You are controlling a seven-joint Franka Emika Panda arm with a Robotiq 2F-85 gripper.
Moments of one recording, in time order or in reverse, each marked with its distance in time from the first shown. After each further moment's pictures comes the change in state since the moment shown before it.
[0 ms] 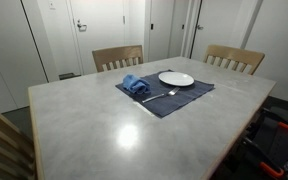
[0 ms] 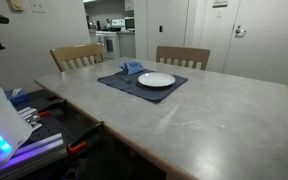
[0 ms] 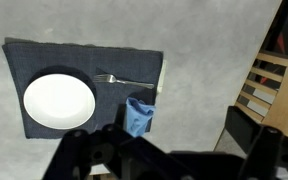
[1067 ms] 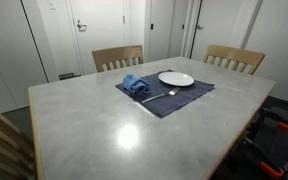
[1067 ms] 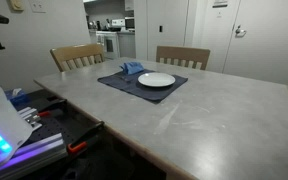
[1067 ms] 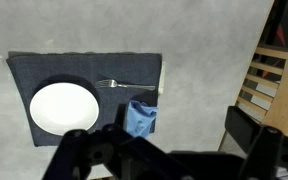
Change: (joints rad) arm 0.000 -0.042 0.000 -0.005 0.000 -0.035 0.078
